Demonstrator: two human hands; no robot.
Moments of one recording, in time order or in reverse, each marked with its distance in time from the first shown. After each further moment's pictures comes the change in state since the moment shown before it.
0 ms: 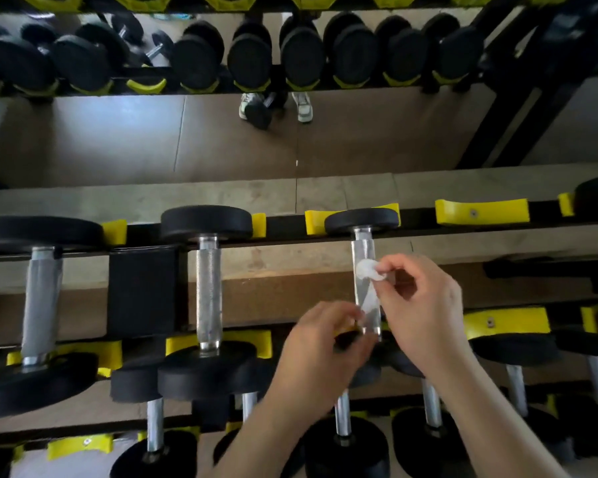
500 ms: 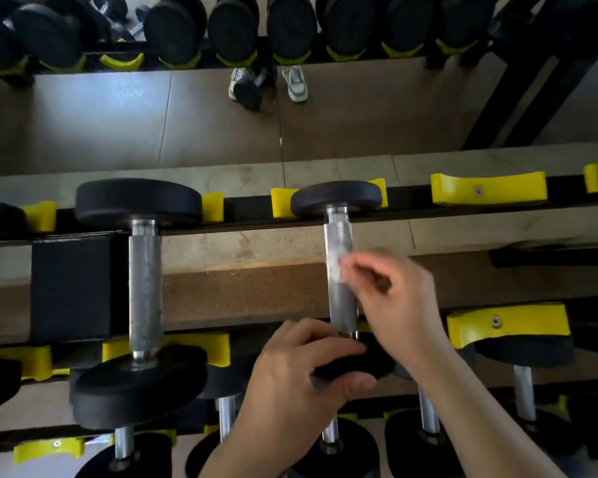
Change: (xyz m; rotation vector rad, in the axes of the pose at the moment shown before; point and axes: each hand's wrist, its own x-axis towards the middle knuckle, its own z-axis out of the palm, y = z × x) left_hand 0.002 -0.031 0.046 0.079 0.073 0.137; right_hand 0.014 0.063 0.020 0.121 -0.107 -0.165
